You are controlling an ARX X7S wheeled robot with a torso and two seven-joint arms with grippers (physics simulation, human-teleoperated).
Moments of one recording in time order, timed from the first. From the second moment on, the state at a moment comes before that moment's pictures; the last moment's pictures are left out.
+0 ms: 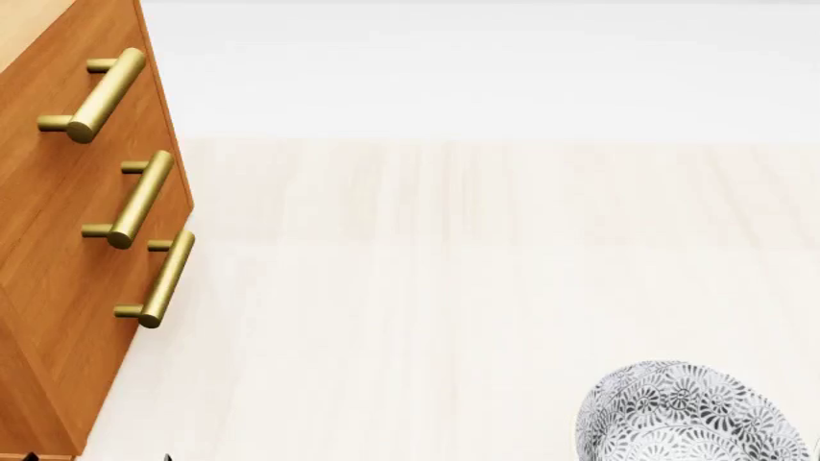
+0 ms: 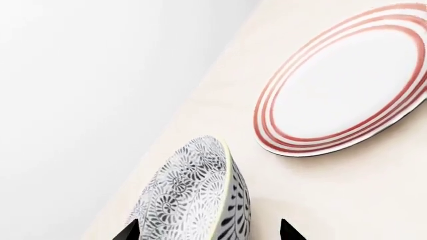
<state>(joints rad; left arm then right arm) 0.18 -0.27 0.29 0.32 -0.15 0.08 -0.38 -0.37 0.29 0.06 -0.40 1.08 -0.23 0.46</state>
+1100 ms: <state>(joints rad) 0.17 -0.29 0.31 0.31 -0.16 0.08 -0.40 -0.17 0.37 -0.02 -0.23 1.17 -0.06 0.53</state>
